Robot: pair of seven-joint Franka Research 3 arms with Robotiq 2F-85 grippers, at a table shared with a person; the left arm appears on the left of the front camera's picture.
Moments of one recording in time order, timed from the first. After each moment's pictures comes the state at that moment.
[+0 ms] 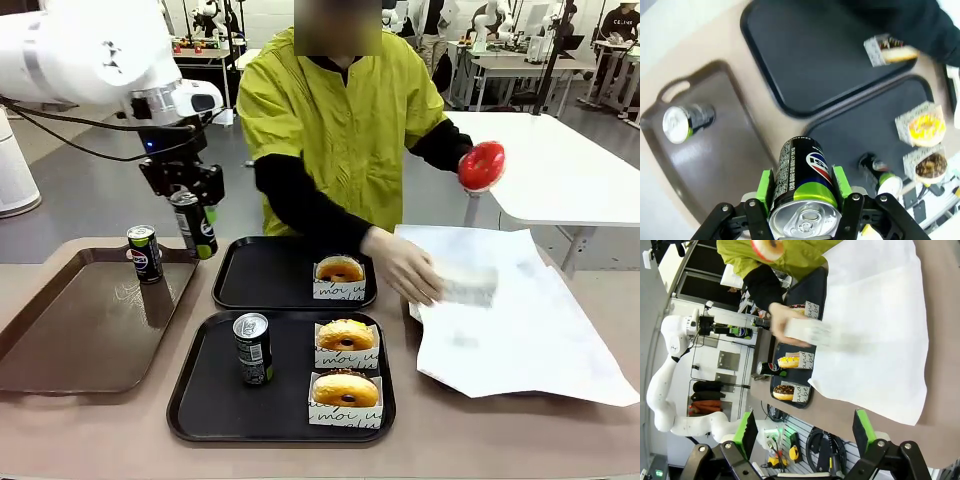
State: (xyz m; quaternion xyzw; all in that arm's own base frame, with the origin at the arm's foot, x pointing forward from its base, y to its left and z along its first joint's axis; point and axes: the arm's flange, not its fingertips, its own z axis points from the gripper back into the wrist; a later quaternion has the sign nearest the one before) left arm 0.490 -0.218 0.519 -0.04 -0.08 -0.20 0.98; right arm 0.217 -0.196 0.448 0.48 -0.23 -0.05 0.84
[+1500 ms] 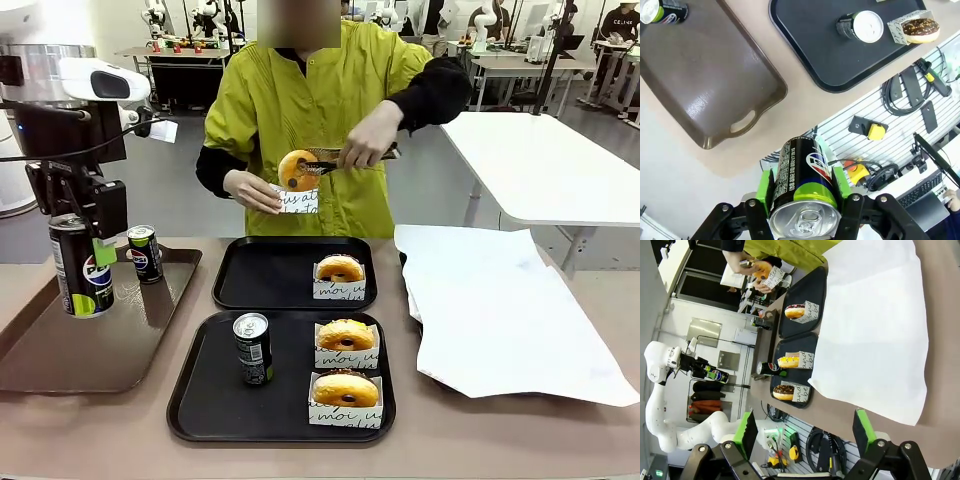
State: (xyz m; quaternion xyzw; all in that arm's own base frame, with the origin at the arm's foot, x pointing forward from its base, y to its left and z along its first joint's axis) left arm 0.326 -0.175 0.580 0.00 0.07 -0.28 0.96; right arm 0.217 -0.196 0.447 0.48 -0.23 -0.05 0.84
